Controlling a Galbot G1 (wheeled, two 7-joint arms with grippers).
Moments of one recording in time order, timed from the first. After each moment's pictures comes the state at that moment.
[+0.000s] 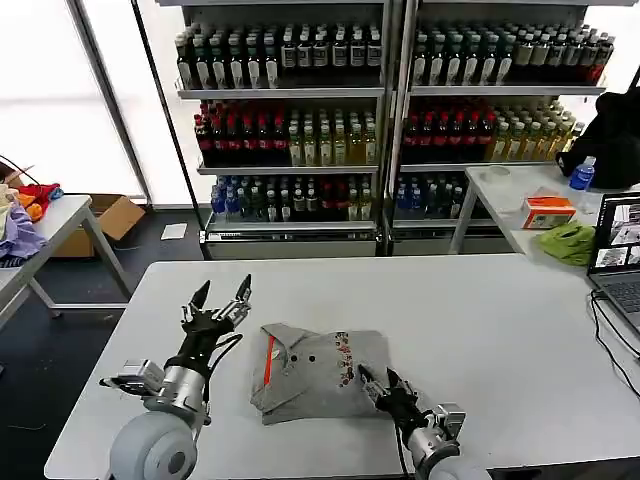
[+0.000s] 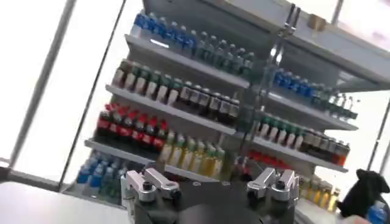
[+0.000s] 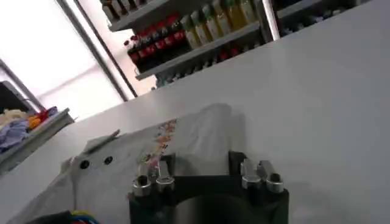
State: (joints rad) left arm 1.29 -1.21 -0.41 -2.16 -0.67 0.18 -0.23; right arm -1.36 1.26 0.26 1.91 0.69 -0.32 0.10
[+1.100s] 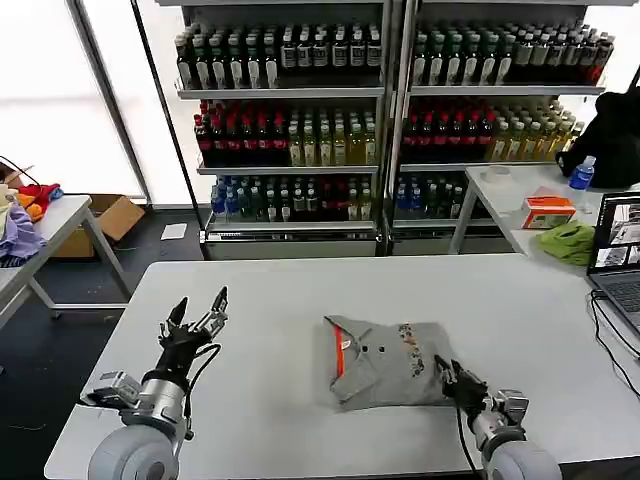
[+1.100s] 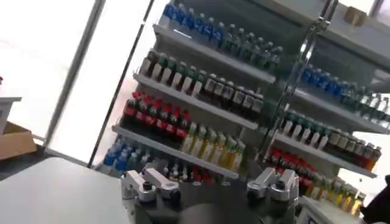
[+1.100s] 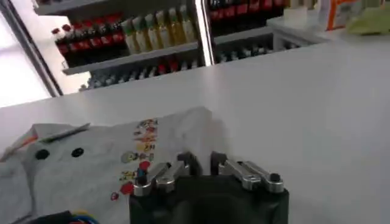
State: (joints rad) left arm 1.36 -1.23 -0.51 -2.17 -0.73 0.21 -0.23; right arm -1.38 1.15 0.51 1.90 0.60 -0.37 0.12
